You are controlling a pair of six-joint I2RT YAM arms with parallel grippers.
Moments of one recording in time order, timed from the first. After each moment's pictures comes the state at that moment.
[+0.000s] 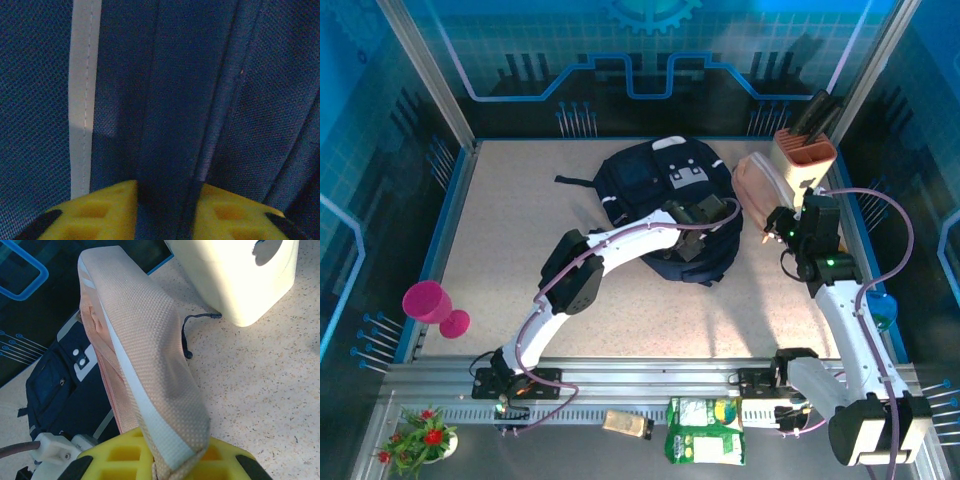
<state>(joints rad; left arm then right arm) -0.88 2.29 2.01 -0.94 -0.34 0.04 0.01 0.93 0.83 -0.46 -0.03 0.62</state>
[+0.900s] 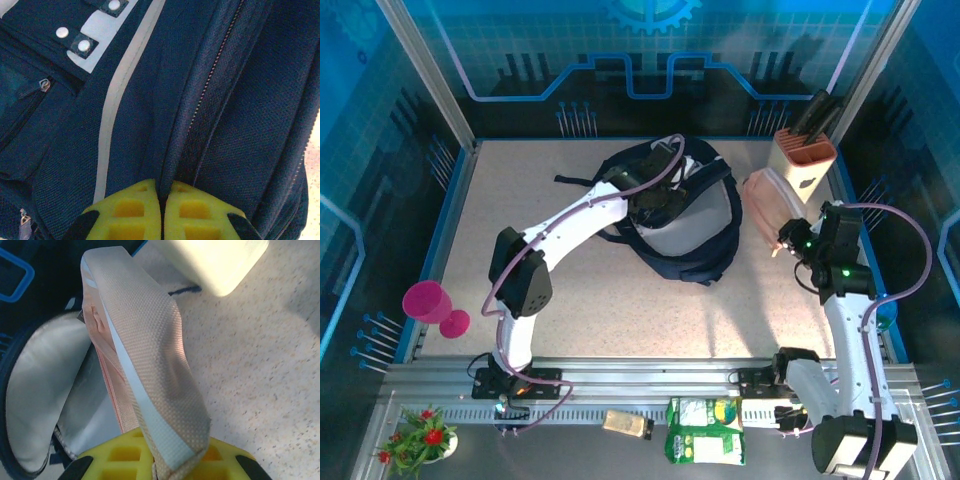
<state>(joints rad) -0.70 1.98 1.86 -0.73 -0.08 -0.17 -0.16 0.86 0.83 -0.63 -0.22 0.65</state>
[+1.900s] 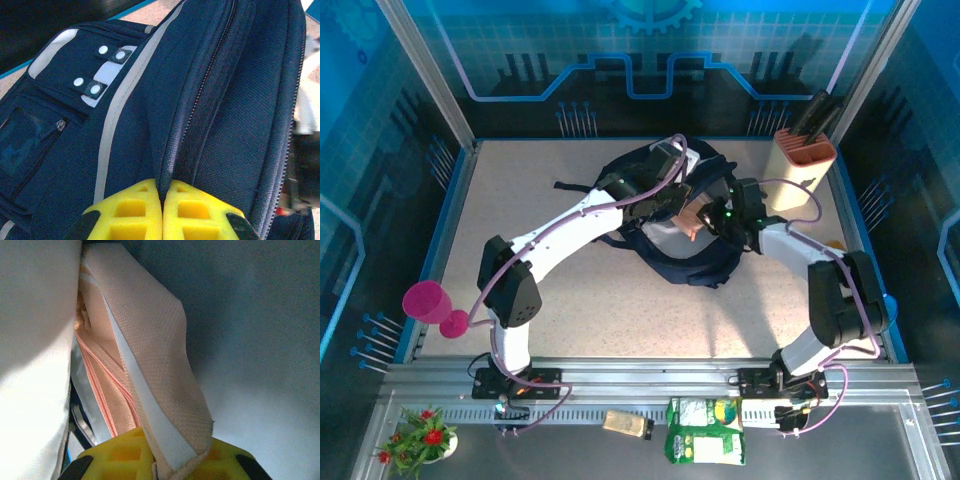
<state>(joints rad) -0.75 1.89 1.81 -0.62 -0.17 -0.13 0.27 1.62 0.94 -0.05 -0.29 1.08</state>
